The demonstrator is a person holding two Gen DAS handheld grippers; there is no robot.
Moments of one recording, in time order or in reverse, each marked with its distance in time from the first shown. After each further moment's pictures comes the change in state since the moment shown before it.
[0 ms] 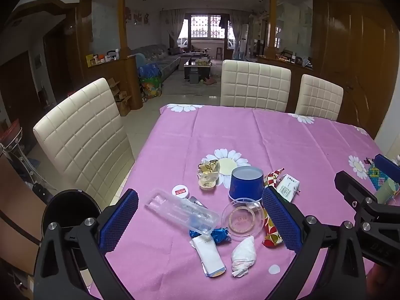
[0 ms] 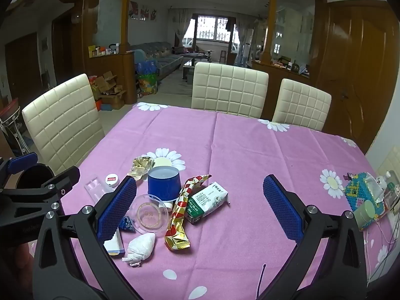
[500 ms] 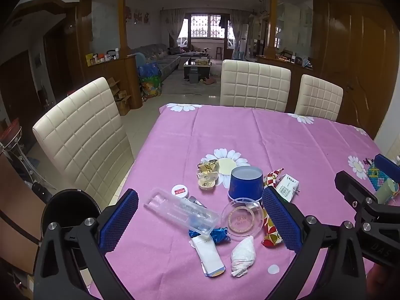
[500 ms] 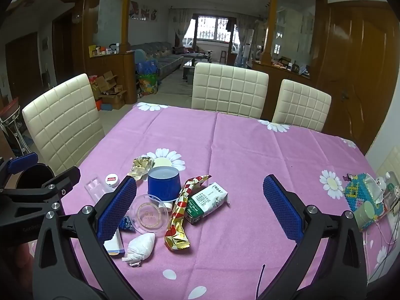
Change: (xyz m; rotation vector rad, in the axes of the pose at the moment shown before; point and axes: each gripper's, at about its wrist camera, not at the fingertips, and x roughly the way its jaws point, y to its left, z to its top) left arm 0.001 0.001 0.000 0.006 0.001 0.003; right arm -0.001 0.000 0.000 0.000 0.005 -0.001
